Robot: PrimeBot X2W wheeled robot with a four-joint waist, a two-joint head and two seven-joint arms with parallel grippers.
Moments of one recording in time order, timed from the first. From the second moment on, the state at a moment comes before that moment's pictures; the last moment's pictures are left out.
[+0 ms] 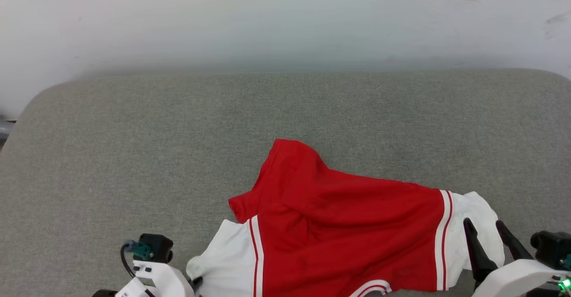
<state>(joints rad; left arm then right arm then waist) -0.12 0.55 -0.62 0.19 -0.87 0.10 0.39 0.08 -0.05 -0.13 0.03 0.24 0.13 0.09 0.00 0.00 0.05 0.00</state>
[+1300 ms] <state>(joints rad) -0.13 0.57 -0.46 -0.07 -0.80 0.23 0.12 -0.10 -0.13 -0.24 0.08 0.26 0.13 0.60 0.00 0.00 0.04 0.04</state>
